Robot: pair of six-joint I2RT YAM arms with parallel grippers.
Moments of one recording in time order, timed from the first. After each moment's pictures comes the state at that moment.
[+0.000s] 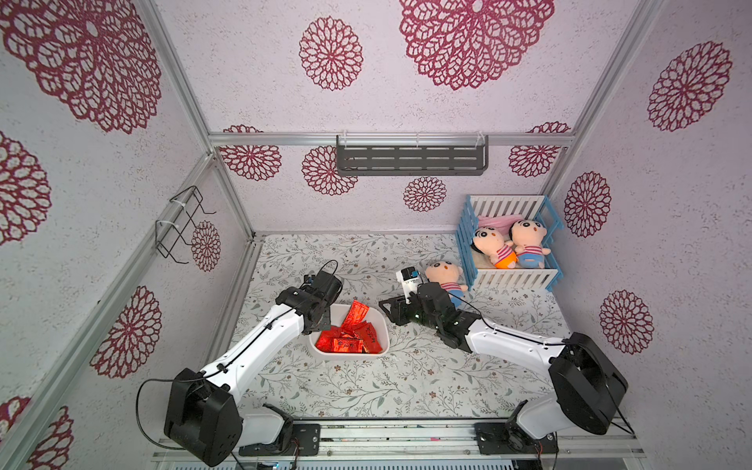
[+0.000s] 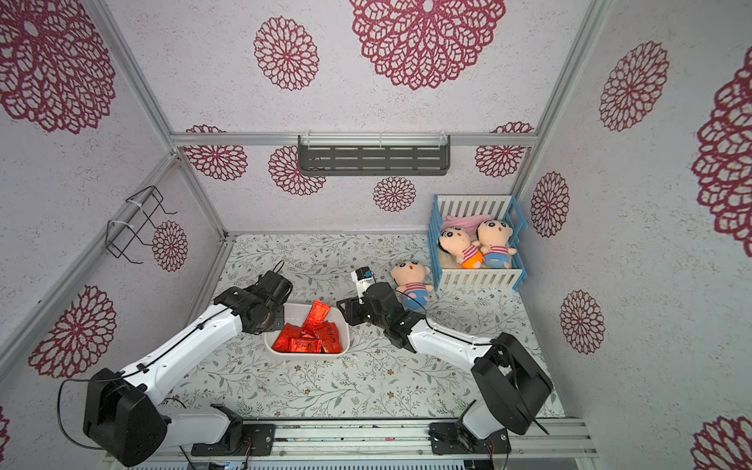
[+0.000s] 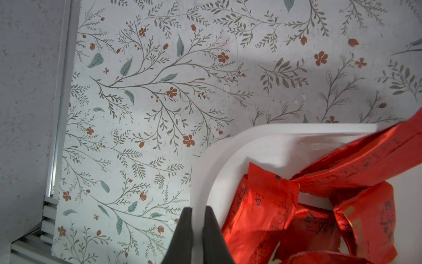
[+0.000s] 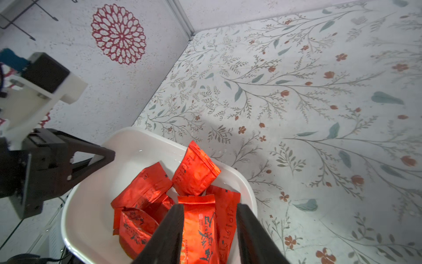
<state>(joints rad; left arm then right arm) -0.45 1.34 1.07 -1.02 -0.41 -0.53 0.74 1.51 0.88 0.20 -0.17 0.48</state>
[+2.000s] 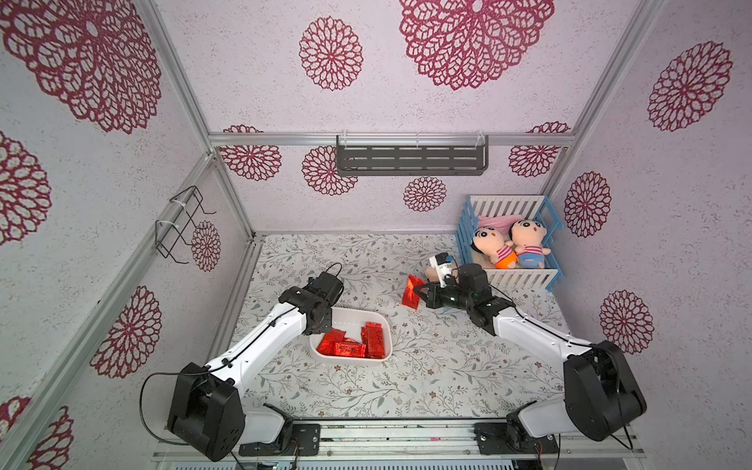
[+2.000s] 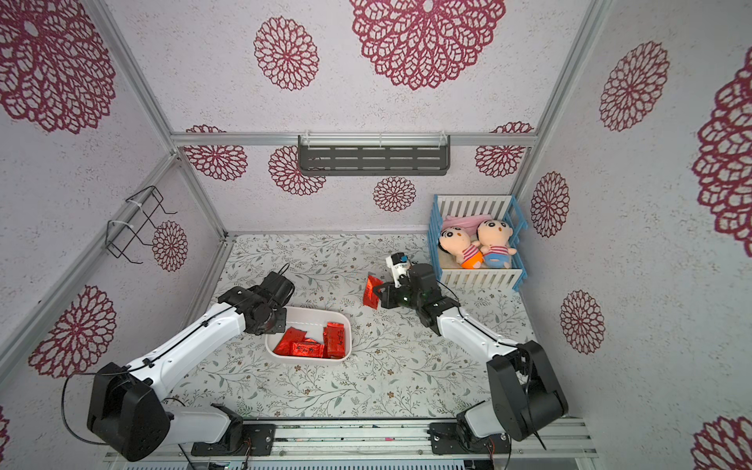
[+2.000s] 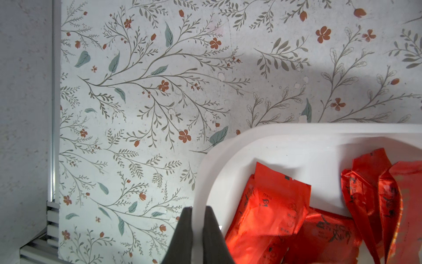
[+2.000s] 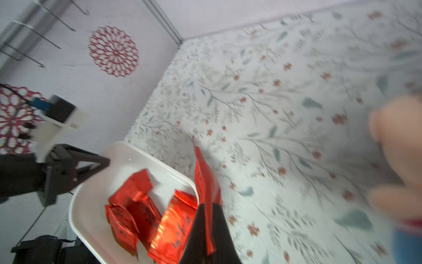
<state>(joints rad) -0.45 1.37 1.06 -1.03 -0.38 -0.47 0.38 1.42 0.83 0.02 -0.49 0.37</state>
